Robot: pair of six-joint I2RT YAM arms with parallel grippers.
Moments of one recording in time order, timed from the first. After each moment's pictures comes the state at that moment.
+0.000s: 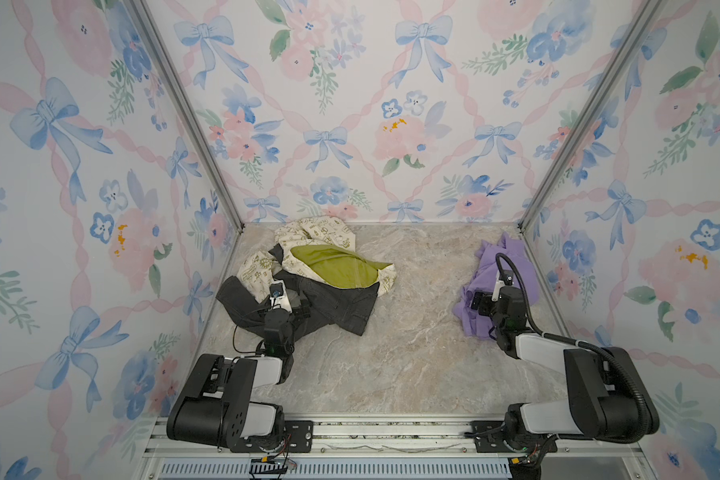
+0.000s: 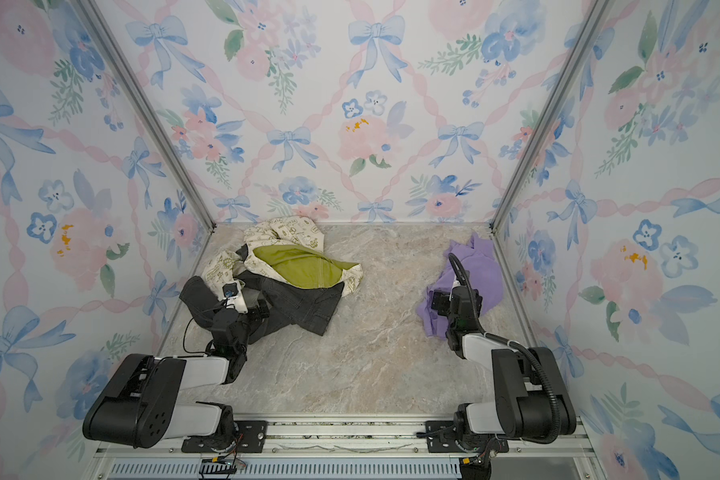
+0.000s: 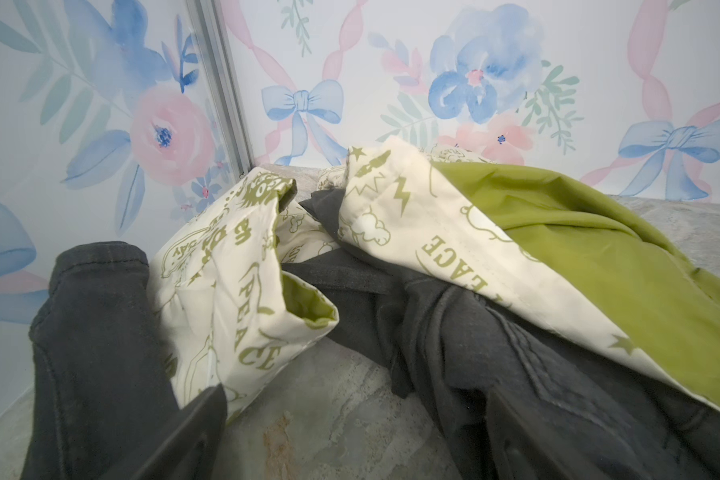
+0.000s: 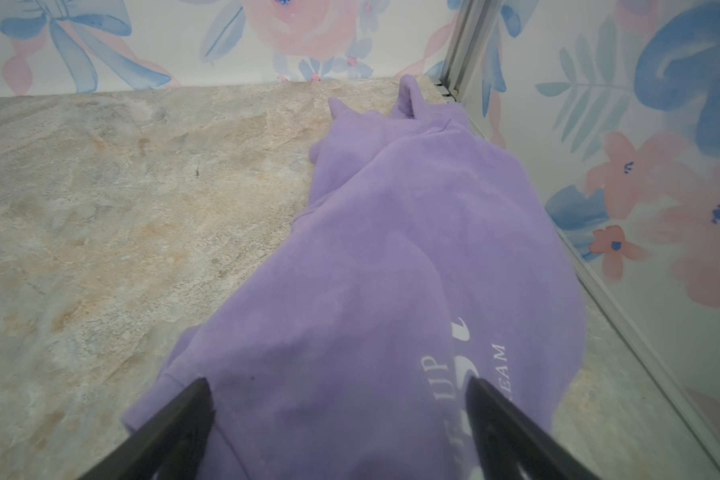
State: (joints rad) left arm -0.12 1.39 0.20 0.99 -0.29 -0.06; right arm 0.07 1.45 0.45 0.53 0.25 0.05
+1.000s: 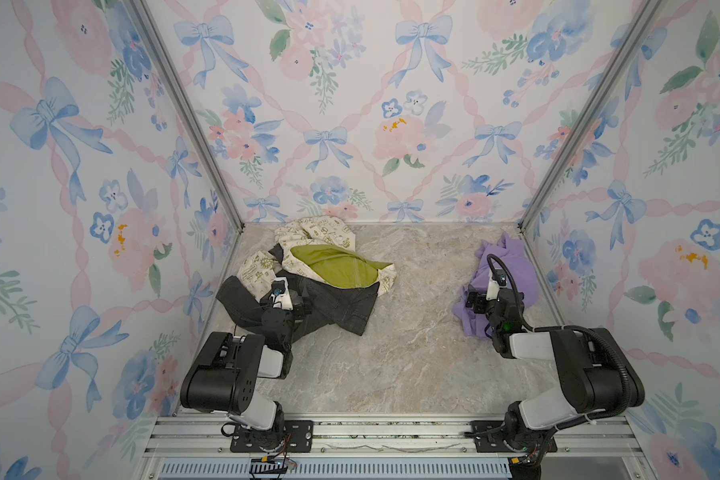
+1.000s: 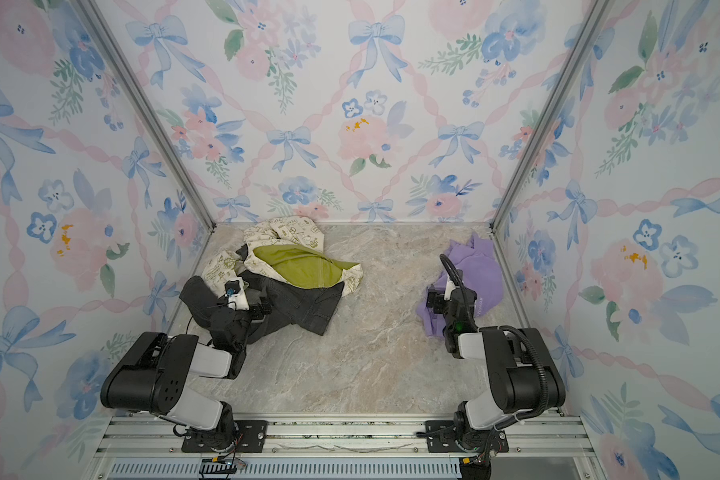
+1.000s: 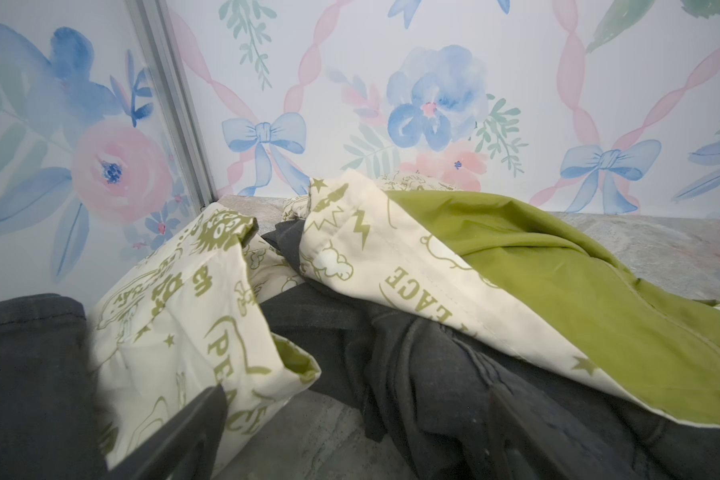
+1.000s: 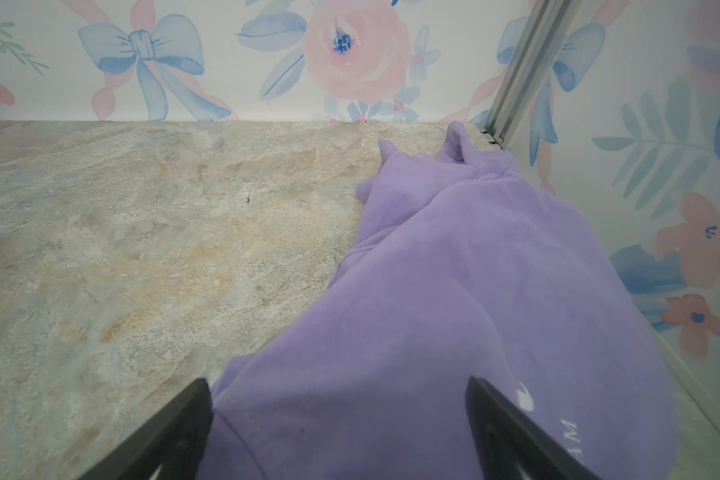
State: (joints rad) left arm -0.08 1.53 0.20 1.21 -0.15 -0.03; right arm 0.06 1.54 0.40 0.79 0.14 0.01
